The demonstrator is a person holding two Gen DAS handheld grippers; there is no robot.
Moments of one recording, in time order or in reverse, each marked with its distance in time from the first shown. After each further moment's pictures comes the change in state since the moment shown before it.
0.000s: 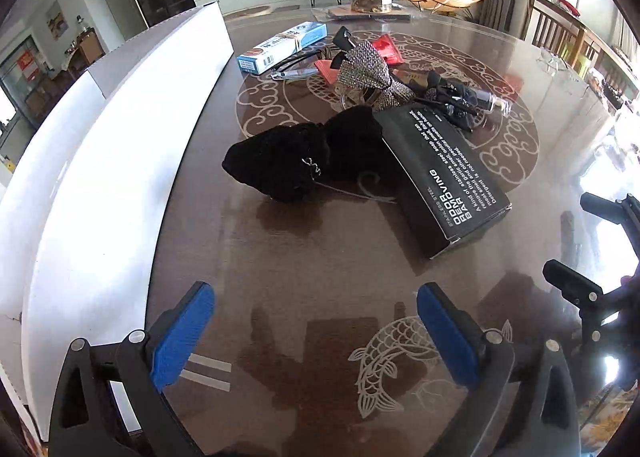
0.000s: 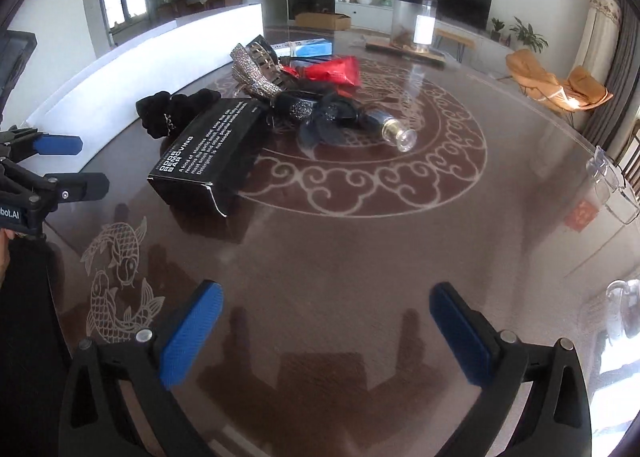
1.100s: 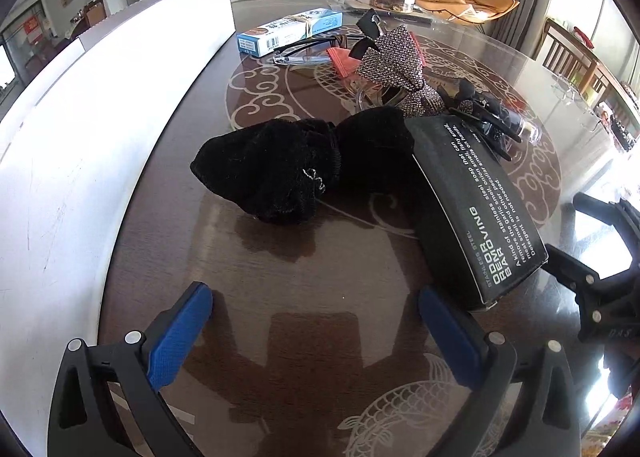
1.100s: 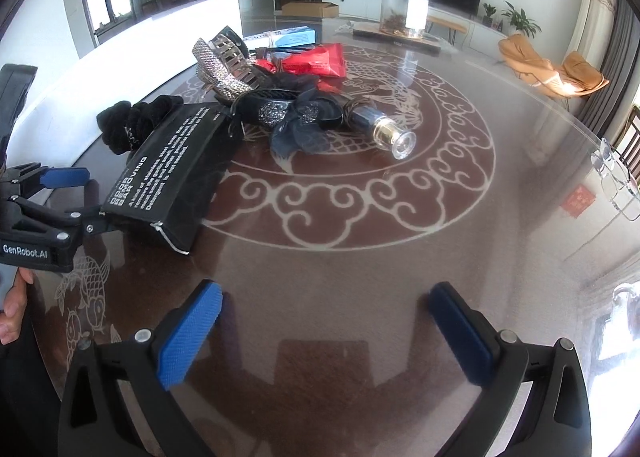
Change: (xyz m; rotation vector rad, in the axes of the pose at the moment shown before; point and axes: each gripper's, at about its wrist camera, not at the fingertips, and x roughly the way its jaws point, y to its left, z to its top) left arm 0.038 0.013 0.020 -0.117 -0.003 -0.075; right arm 0.046 -0.014 0.050 0.002 0.042 -0.003
